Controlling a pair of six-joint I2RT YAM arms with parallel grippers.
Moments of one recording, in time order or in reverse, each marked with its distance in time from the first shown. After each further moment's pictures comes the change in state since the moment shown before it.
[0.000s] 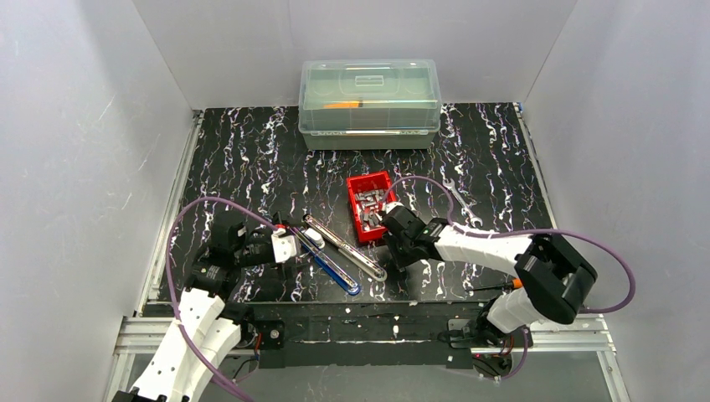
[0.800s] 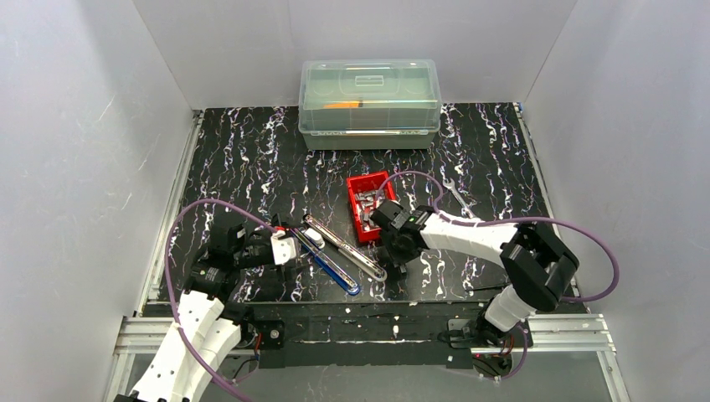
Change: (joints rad) left arm 0.000 -0.022 0.000 -0.022 0.000 0.008; right arm 0.014 0.112 0.182 -0.232 0.036 0.040
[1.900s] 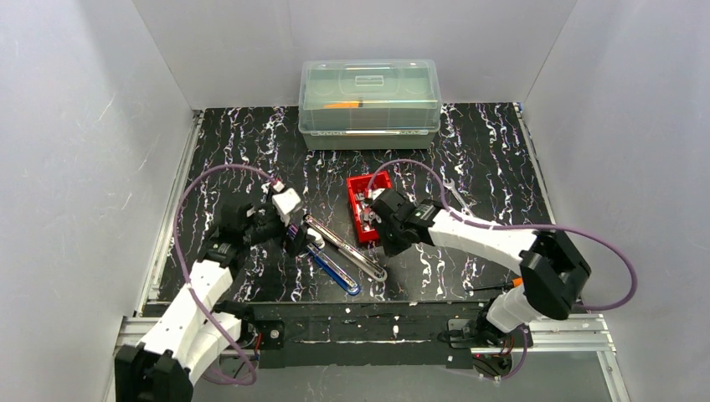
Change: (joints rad) left arm -0.001 0.221 0.024 0.246 -0.244 -0.431; right arm 0.006 -0.037 0.066 0.009 -0.070 -0.079
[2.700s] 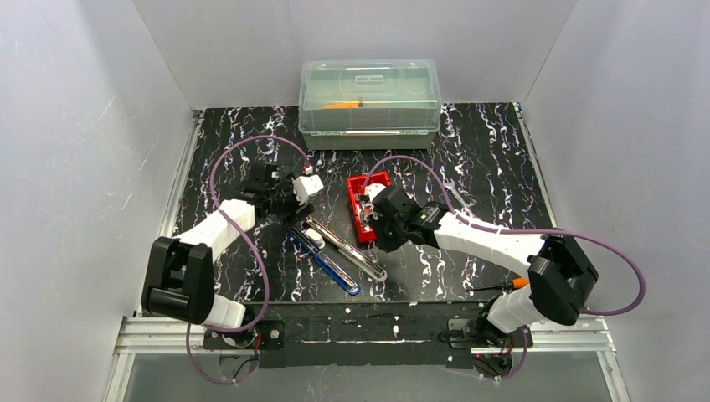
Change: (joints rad) left arm 0.004 0.620 0.297 -0.044 -0.240 0.369; right arm 0.000 -0.076 -0.021 0.136 -0.045 -0.116
